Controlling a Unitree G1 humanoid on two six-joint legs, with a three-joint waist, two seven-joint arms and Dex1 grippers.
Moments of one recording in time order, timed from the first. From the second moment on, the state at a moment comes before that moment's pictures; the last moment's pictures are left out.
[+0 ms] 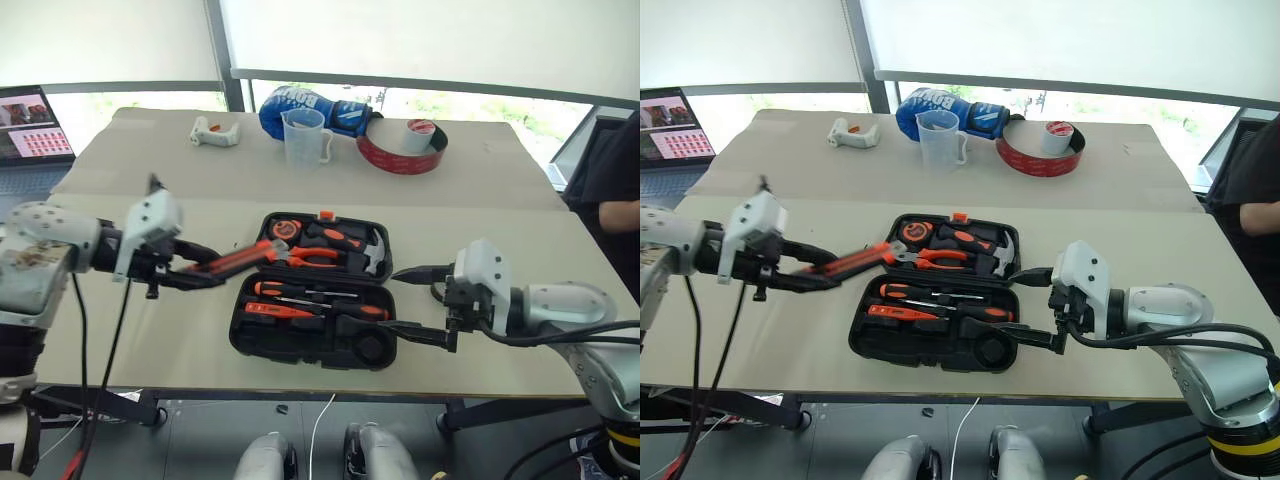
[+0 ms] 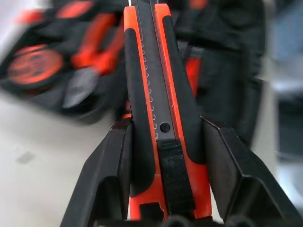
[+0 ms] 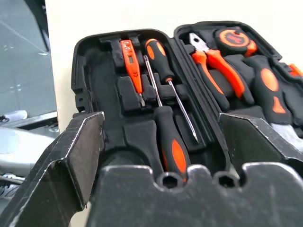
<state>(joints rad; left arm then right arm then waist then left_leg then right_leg) -0.61 1.05 -0.16 -0.03 -0.32 0.43 -1.54 -0.22 -0.85 -0.08 -0.59 0.60 0.67 0.91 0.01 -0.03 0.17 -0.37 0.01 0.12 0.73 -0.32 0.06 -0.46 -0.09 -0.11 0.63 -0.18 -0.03</state>
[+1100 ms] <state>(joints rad) -0.74 0.82 -0.48 0.08 -0.21 0.31 -1.61 -0.10 -0.85 -0.12 -0.72 0.60 0.71 0.78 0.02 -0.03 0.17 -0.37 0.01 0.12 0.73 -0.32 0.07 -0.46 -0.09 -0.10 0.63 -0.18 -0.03</state>
